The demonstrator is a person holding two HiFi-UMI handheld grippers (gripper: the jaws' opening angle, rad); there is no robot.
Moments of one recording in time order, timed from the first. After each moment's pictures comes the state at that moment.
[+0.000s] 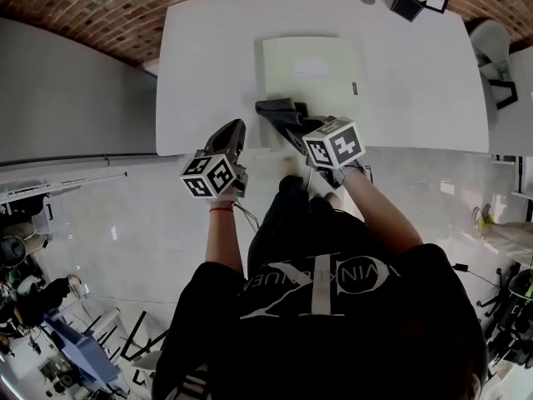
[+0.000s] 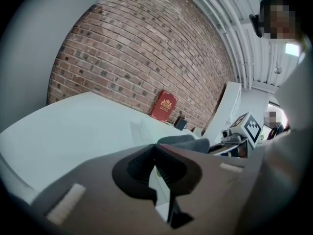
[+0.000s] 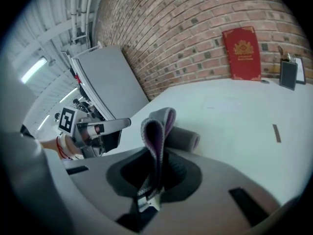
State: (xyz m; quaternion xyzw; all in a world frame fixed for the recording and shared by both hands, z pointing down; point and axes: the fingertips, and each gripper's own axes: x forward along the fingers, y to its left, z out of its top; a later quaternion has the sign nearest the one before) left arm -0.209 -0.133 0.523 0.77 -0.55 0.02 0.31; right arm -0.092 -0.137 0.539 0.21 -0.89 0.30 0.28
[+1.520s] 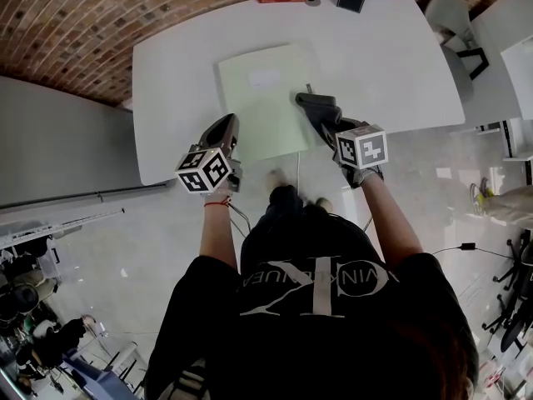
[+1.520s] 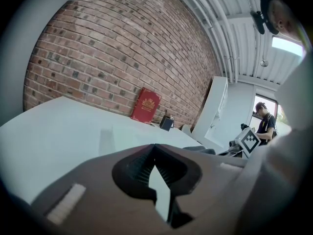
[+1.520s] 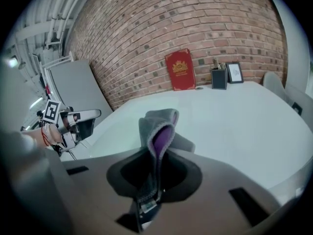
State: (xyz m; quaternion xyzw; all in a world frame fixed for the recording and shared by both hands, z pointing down) left arm -0.119 -0.180 0.492 0.82 -0.50 0.04 0.27; right arm 0.106 -0.166 0.544 0.41 -0.82 0.31 0.25
